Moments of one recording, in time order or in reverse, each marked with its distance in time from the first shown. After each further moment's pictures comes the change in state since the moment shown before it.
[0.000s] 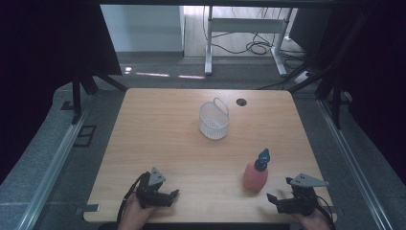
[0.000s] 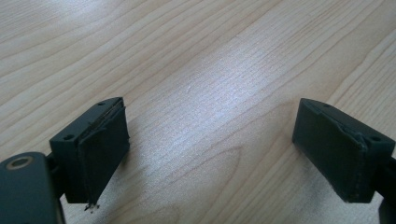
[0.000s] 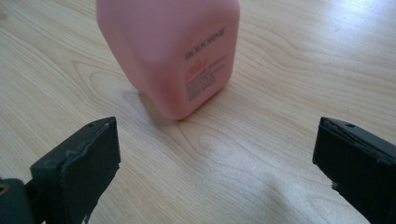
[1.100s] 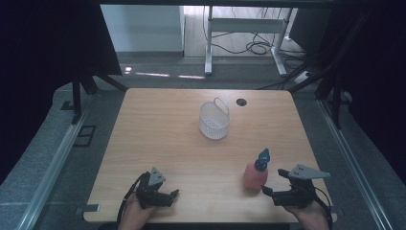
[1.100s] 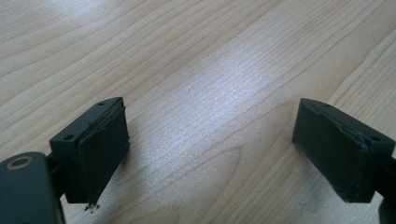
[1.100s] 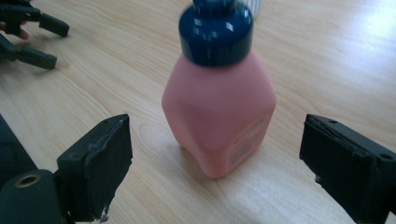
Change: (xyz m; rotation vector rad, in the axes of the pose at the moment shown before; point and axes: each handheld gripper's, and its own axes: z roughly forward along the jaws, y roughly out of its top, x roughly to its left) left arm 0.000 0.000 0.000 0.000 0.001 0.000; right arm 0.017 0.043 -0.014 -0.071 0.082 -0.022
